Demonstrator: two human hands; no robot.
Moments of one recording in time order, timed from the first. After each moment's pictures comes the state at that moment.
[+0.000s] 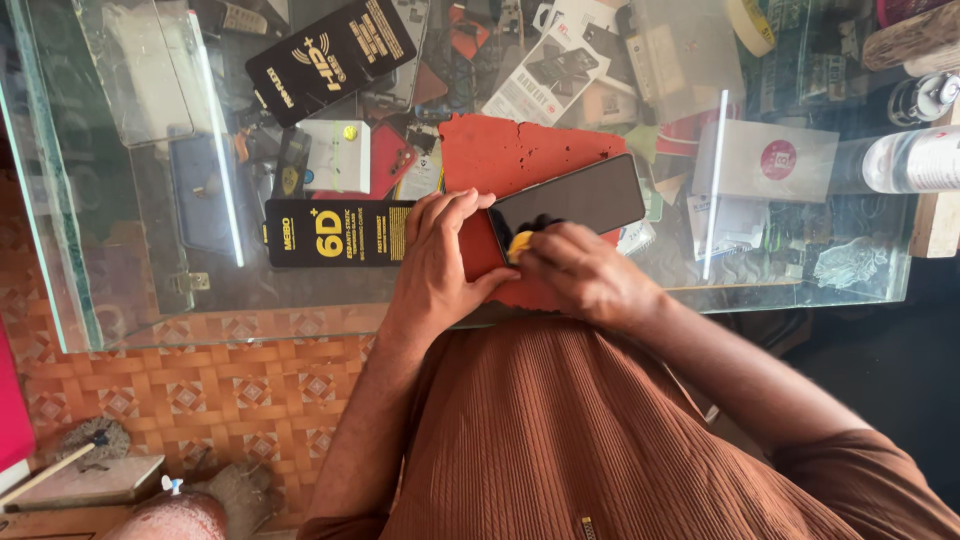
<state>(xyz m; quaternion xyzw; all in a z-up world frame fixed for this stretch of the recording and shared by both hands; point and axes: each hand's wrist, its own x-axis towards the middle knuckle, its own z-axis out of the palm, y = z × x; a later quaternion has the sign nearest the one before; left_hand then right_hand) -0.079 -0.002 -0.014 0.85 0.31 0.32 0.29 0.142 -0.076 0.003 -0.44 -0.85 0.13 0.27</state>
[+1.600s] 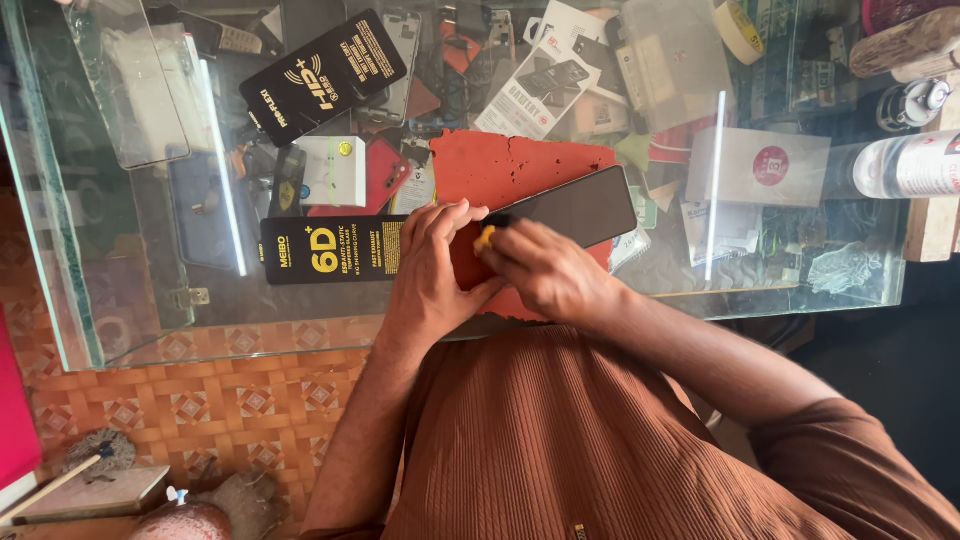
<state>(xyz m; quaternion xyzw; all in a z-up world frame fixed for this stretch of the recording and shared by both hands) -0.078 0.000 -0.018 0.84 0.33 0.29 0.31 0.129 -0.053 0.010 -0.44 -0.85 0.12 0.27</state>
